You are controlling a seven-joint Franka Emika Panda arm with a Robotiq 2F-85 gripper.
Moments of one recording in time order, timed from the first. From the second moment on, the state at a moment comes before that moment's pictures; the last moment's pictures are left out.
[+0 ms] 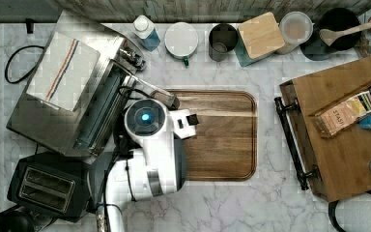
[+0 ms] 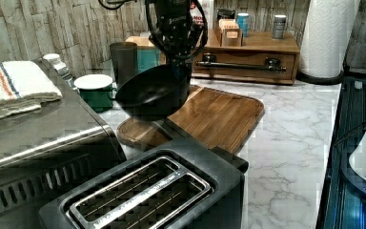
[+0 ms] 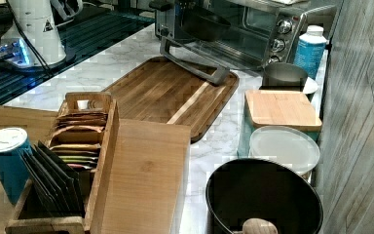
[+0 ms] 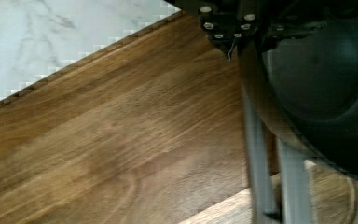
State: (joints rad) arm 0.13 -0.03 0.10 -2.25 0.04 0.49 -0.07
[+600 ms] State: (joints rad) arm 0.15 0.05 0.15 -2.24 0.04 0.65 -0.01
